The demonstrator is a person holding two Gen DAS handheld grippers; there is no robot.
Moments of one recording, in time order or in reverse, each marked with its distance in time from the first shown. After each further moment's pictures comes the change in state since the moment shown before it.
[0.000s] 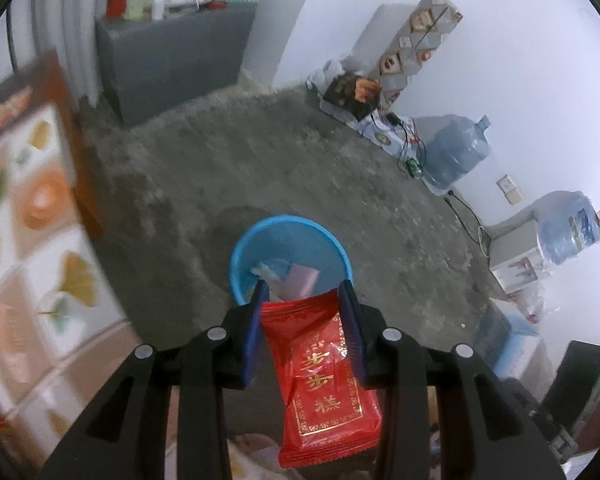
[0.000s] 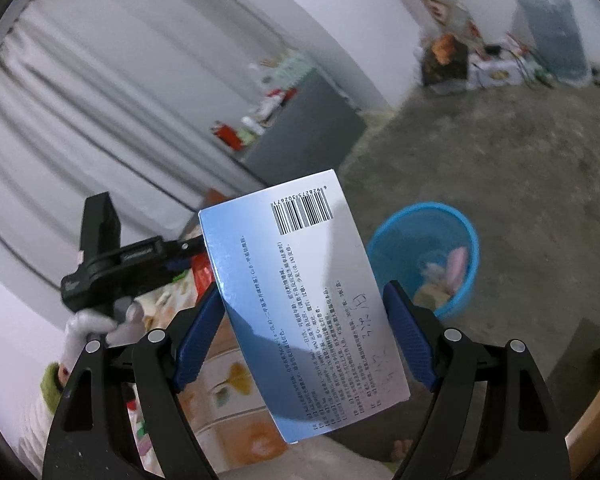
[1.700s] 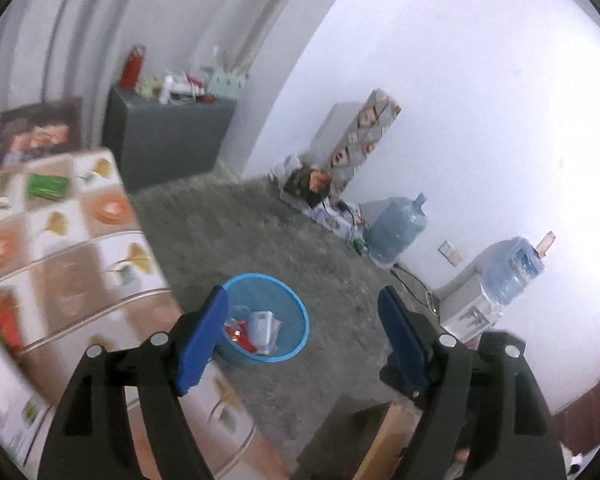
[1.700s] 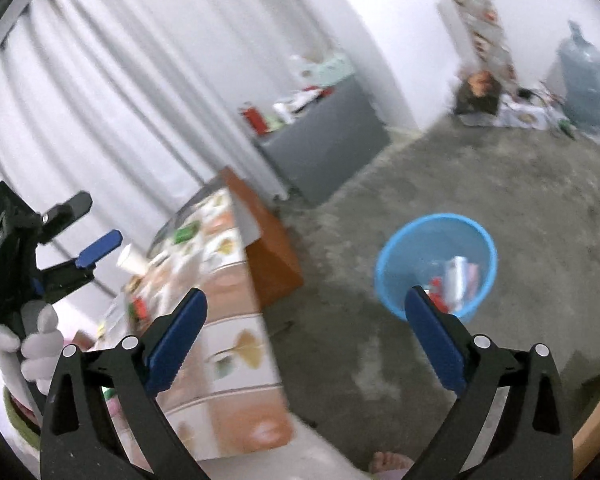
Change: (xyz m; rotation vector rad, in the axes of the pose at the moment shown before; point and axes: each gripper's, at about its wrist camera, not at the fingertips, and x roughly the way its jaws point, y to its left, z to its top) left arm -0.169 0.028 -0.125 0.025 -0.413 -0.158; right arm -0.012 0.067 -0.062 -0.247 -0.046 0.005
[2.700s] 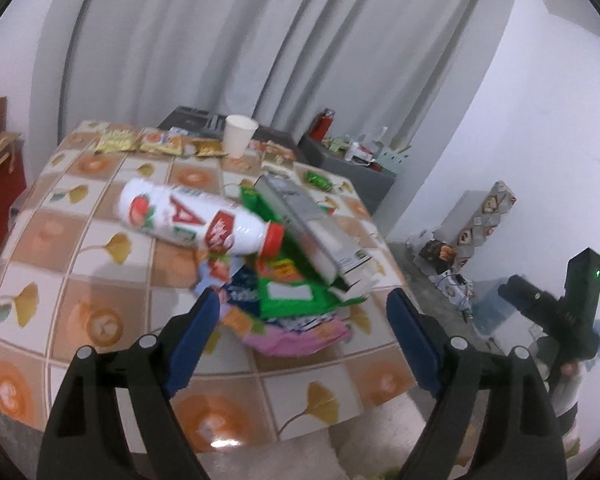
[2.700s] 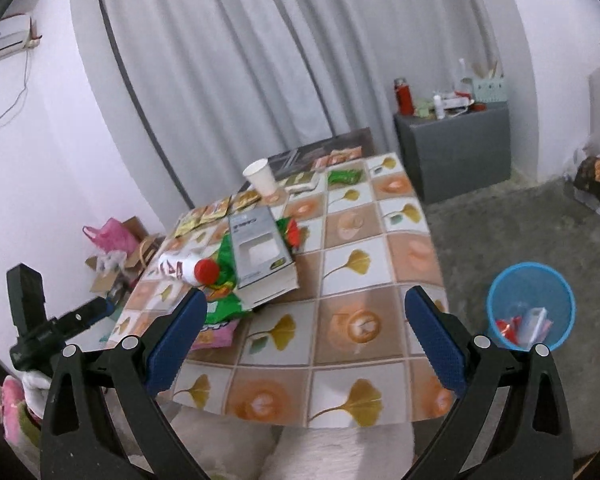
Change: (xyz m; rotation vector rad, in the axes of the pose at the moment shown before) left arm -0.280 0.119 -0.202 -0.258 -0.276 0.442; right arm -0.006 0.181 -0.055 -0.418 0.132 0.226
